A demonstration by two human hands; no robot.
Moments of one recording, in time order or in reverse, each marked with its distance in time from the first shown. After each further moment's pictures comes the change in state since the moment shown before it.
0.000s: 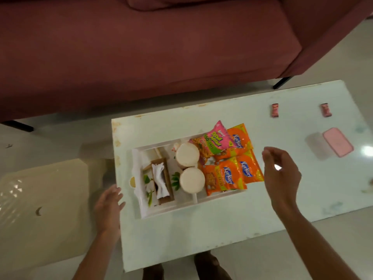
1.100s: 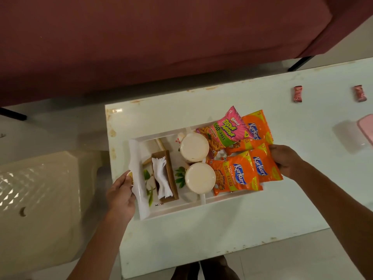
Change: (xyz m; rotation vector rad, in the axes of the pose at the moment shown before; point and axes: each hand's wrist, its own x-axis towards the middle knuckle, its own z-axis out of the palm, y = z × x) left_hand 0.047 -0.019 0.051 -0.130 -0.022 -0.225; right_hand 0.121 0.129 0.071 0.055 -0.657 0.620
